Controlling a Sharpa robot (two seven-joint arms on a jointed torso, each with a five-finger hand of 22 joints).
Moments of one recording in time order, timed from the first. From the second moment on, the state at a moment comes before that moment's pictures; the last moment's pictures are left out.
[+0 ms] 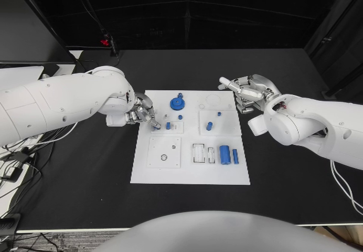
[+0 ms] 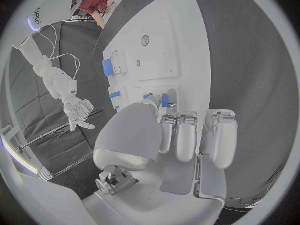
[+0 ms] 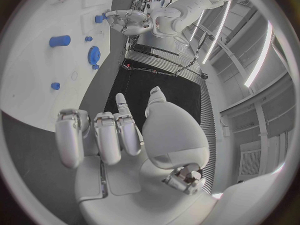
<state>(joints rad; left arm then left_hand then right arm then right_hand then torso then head) 1.42 -0.63 -0.23 1.25 -0.82 0.42 -0.50 1.34 0.13 0.16 0.30 0.44 0.79 0.08 0.57 0.61 1.46 0.02 1.58 1.31 1.47 -0.04 1.57 1.31 0.01 1.46 0.08 1.57 1.31 1.21 -0.94 -0.06 1.66 -0.39 -0.48 0.10 1.18 0.06 -0.23 0.29 0.21 0.82 0.18 0.23 0.08 1.46 0.11 1.57 1.31 1.46 0.06 1.57 1.31 0.02 1.46 0.17 1.49 1.31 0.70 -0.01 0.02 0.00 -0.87</state>
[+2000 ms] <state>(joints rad) 1.42 -0.63 -0.23 1.24 -0.82 0.40 -0.50 0.90 0.09 -0.18 0.29 0.05 0.80 0.08 0.57 0.63 1.46 0.02 1.57 1.31 1.47 -0.04 1.57 1.31 0.01 1.46 0.08 1.57 1.31 1.21 -0.94 -0.06 1.66 -0.39 -0.48 0.10 1.18 0.07 -0.23 0.29 0.21 0.82 0.18 0.23 0.08 1.46 0.11 1.57 1.31 1.46 0.06 1.57 1.31 0.02 1.46 0.17 1.49 1.31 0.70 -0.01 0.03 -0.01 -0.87</state>
